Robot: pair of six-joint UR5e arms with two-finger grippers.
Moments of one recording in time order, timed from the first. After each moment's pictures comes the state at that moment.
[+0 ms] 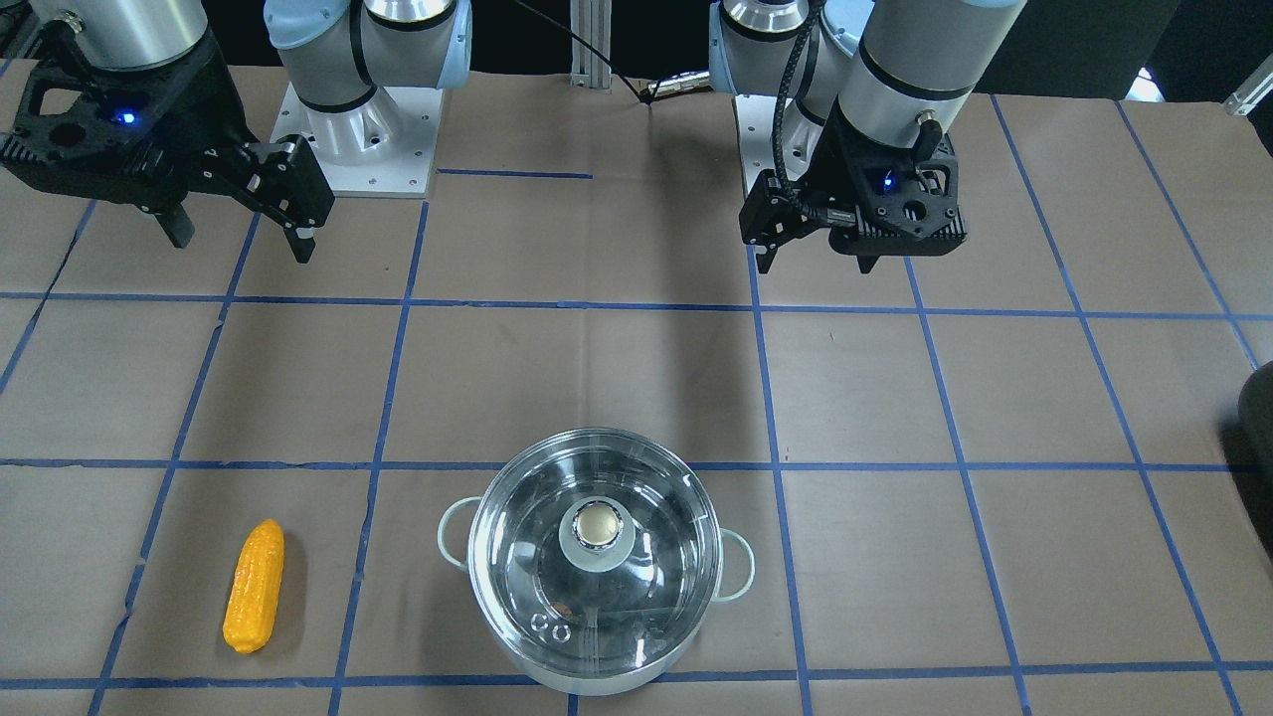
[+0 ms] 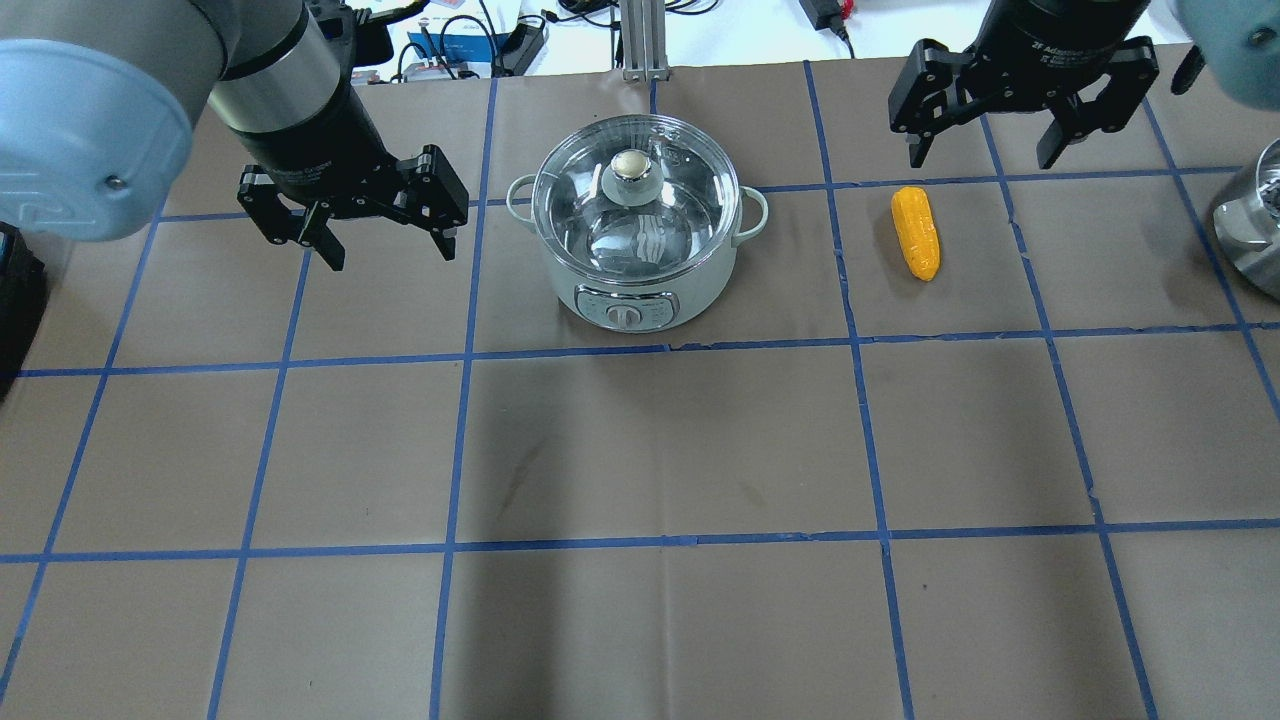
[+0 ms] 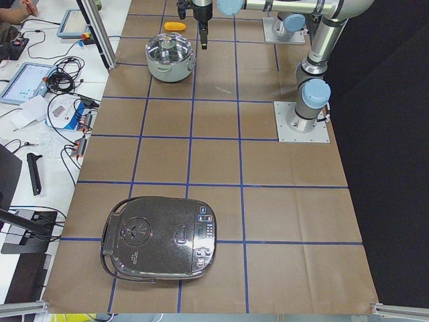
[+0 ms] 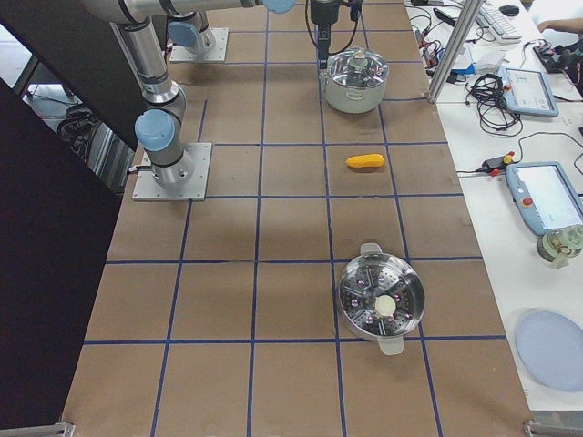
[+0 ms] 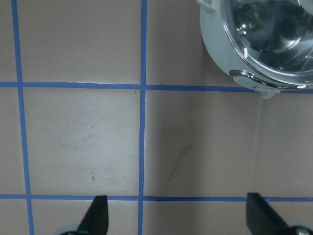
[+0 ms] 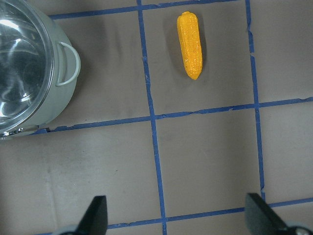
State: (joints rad) left arm -1.64 -1.61 -1.55 -1.58 1.55 -0.11; right arm 1.57 -1.55 1.45 -1.56 -1.62 0.10
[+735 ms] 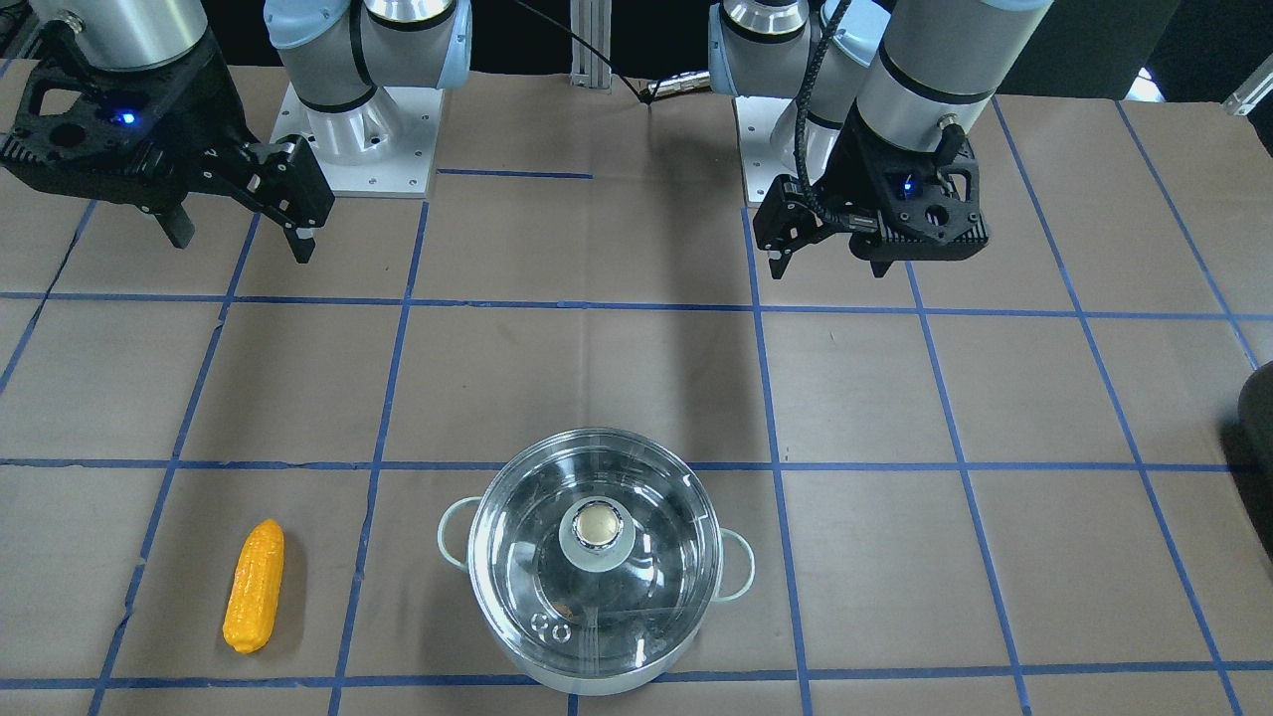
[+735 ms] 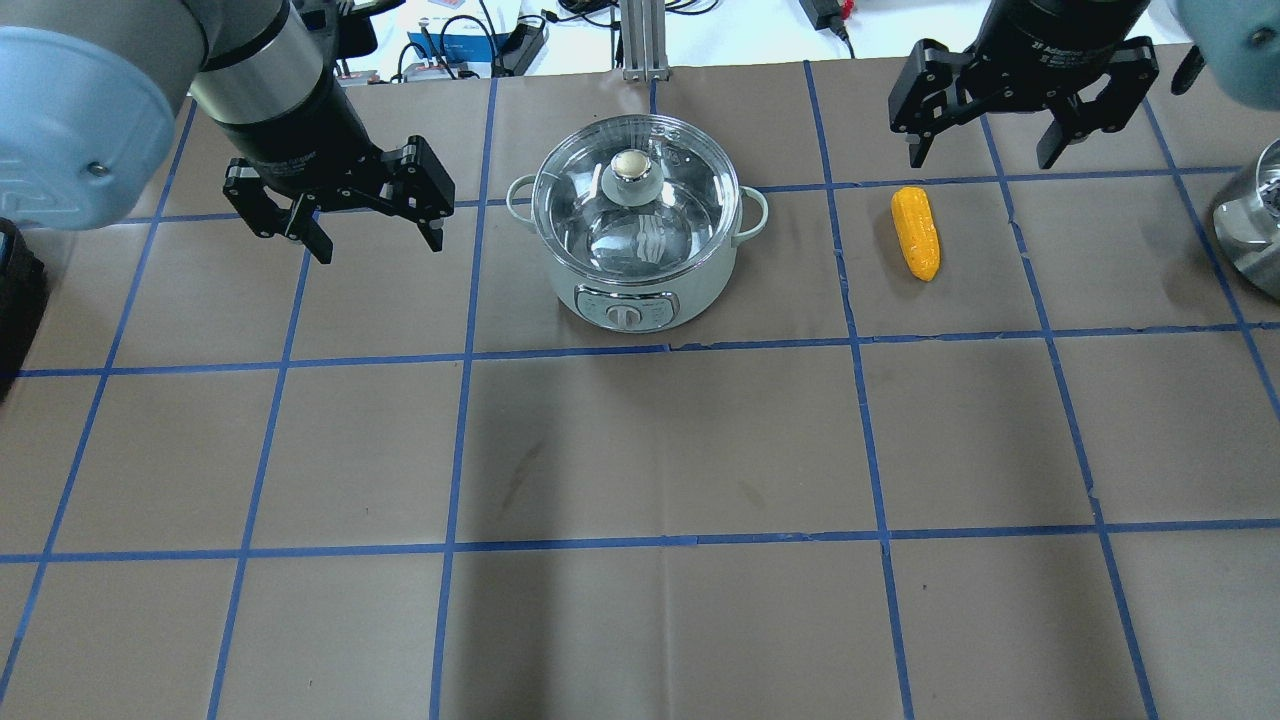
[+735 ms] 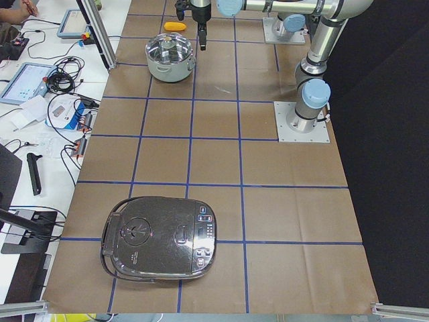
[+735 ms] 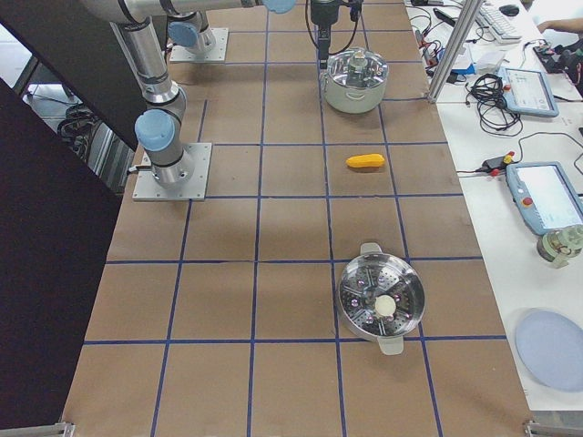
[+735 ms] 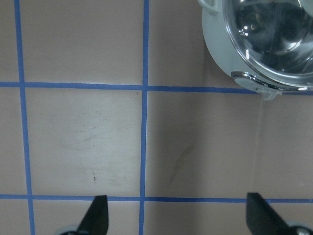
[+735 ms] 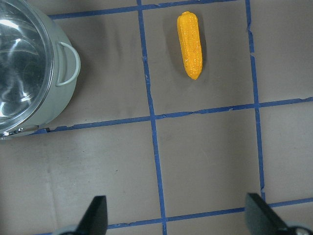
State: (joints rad) left arm -1.61 -1.62 -1.52 -1.58 1.54 -0.10; right arm 1.57 -1.55 1.45 -1.56 -1.62 0.10
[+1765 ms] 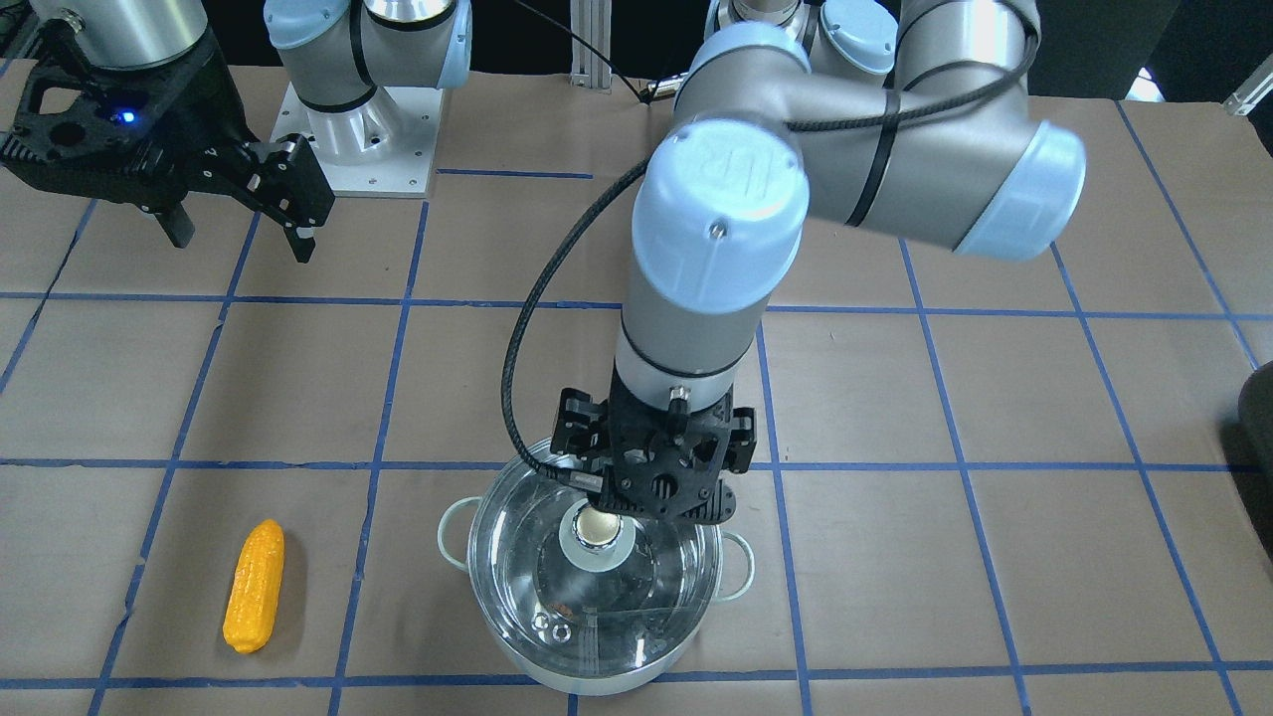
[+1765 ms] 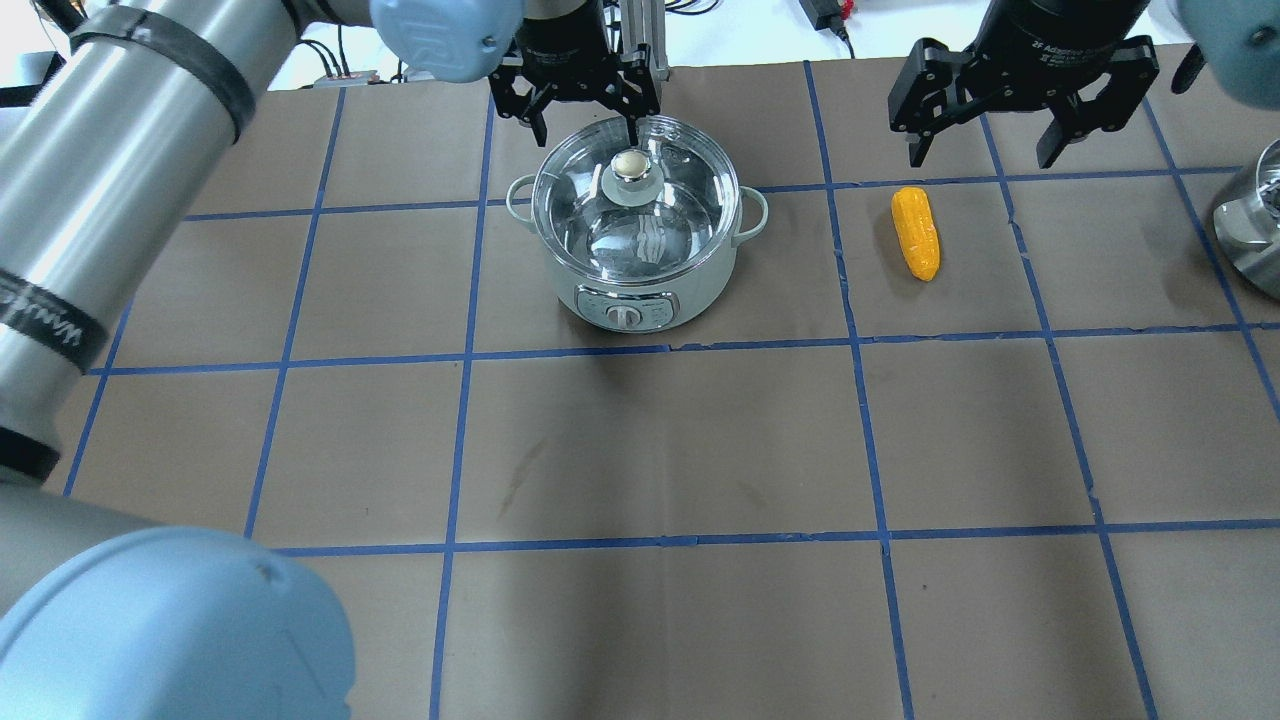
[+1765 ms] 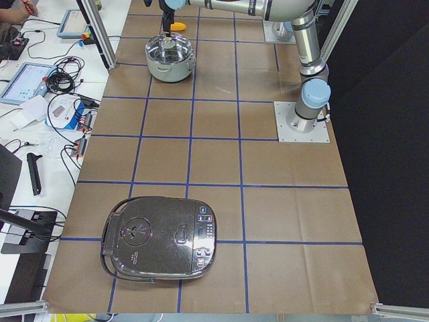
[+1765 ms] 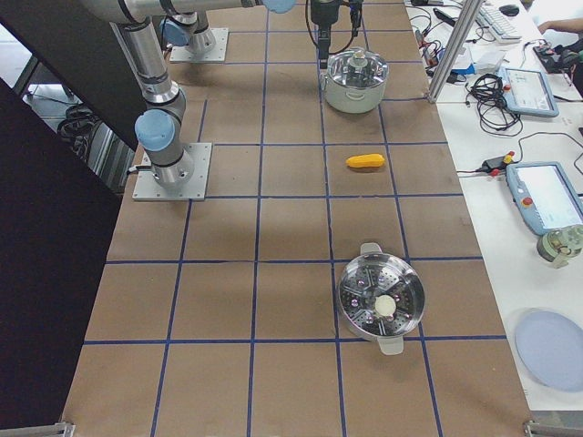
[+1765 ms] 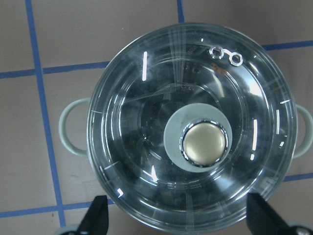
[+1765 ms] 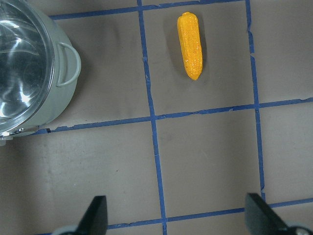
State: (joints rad) left arm -1.84 -2.13 -1.09 -1.44 1.53 -0.17; right arm 1.57 -1.55 1.45 -1.56 -1.62 0.10
